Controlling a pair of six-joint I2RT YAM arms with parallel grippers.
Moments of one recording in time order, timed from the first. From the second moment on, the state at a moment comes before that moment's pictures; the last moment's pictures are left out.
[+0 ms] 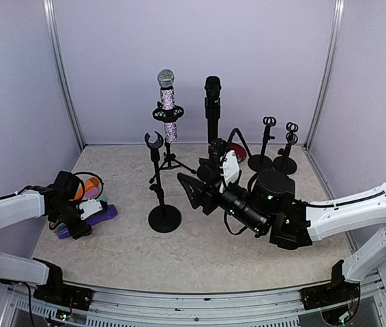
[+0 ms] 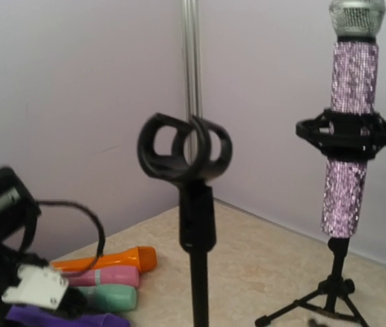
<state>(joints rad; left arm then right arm) -0.16 1.18 0.57 -0.56 -0.10 0.86 1.25 1.45 0.86 0.74 0.41 -0.02</state>
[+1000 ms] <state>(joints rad) -0.37 1.52 1.24 -0.71 0.69 0.66 1.17 1.98 1.06 0.57 0.13 0.49</state>
